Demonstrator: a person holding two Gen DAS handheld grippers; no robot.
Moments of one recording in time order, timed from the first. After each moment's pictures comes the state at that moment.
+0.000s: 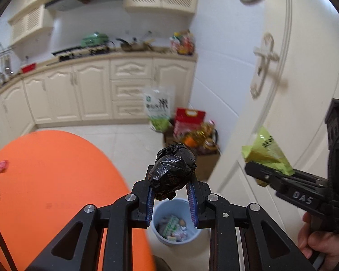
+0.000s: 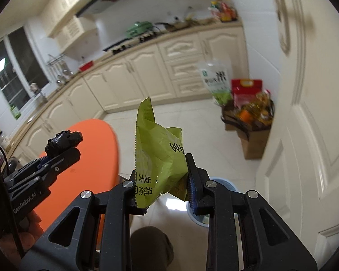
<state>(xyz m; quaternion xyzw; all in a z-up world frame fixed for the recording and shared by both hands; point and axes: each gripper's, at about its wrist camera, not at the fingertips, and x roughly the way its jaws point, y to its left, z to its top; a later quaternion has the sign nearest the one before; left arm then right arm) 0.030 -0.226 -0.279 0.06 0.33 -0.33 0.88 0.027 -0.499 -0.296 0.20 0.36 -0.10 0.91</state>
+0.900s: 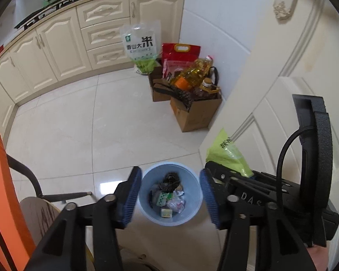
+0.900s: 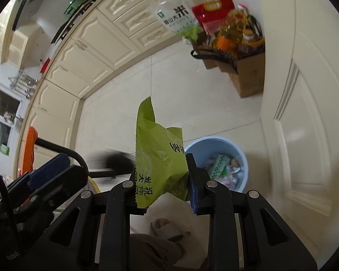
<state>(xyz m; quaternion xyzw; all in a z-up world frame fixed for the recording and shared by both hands) 0.213 -0.476 -0.370 0.17 0.49 -0.31 0.80 0.097 -0.624 -0.491 0.37 0.46 -0.12 0.80</state>
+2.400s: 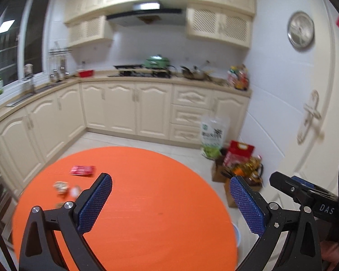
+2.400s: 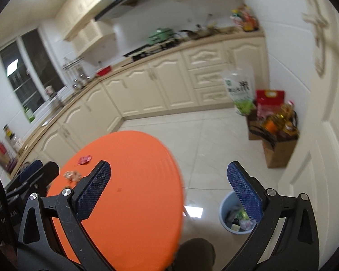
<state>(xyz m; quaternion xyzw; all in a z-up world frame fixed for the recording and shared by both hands) -0.031 -0.094 -0.218 0.01 0.26 -0.16 0.95 0.080 -0.356 -0.228 0.17 0.32 -0.04 0.93</state>
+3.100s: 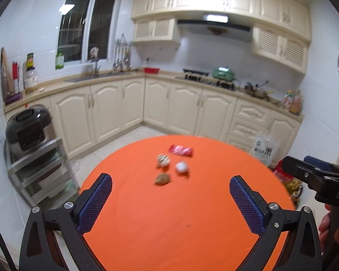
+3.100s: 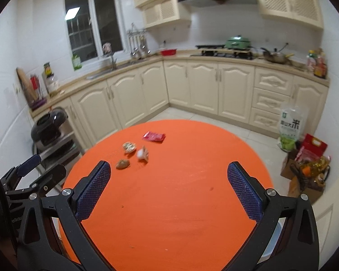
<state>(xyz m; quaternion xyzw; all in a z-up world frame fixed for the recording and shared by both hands) -0.191 0.021 -0.277 -0.05 0.25 0.00 0.97 0.113 -0.139 -0.228 0.02 0.33 0.11 0.94</state>
